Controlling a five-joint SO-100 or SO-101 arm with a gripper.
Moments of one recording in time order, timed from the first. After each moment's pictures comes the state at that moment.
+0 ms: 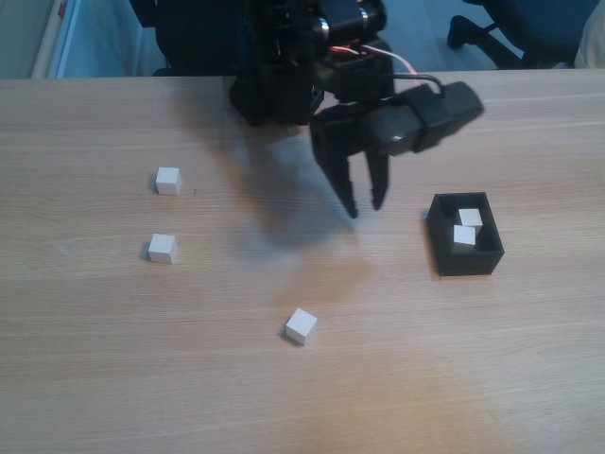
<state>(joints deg) -19.7 135.1 141.3 40.9 -94.9</state>
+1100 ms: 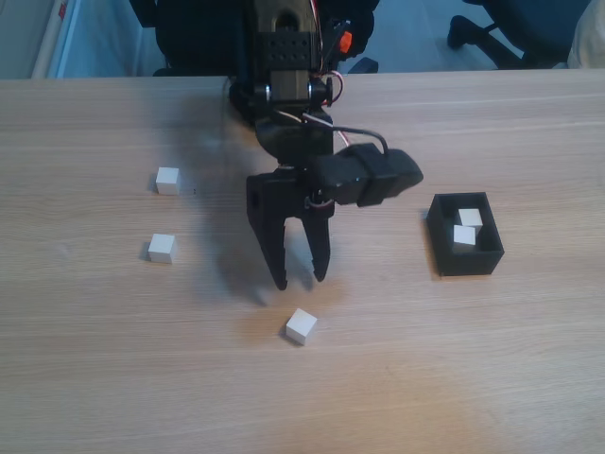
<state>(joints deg) -1.5 108.3 140.4 3.6 -120.2</state>
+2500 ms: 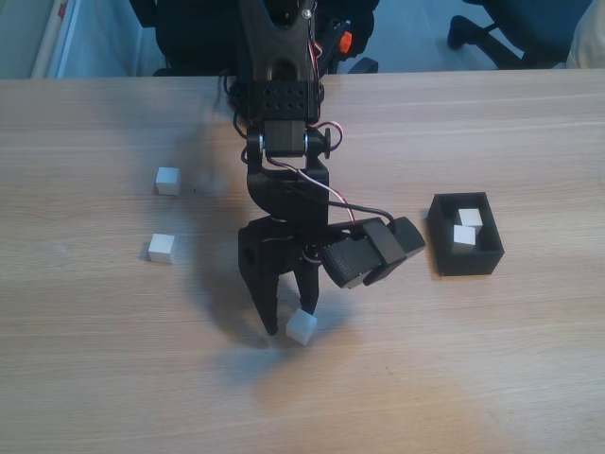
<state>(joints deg) 0.4 85.7 113.2 17.8 -127.5</state>
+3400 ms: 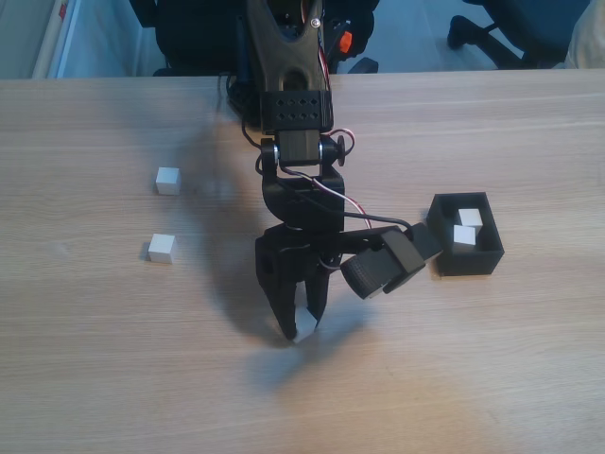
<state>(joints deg) -2.2 81.9 110.2 19.9 -126.4</state>
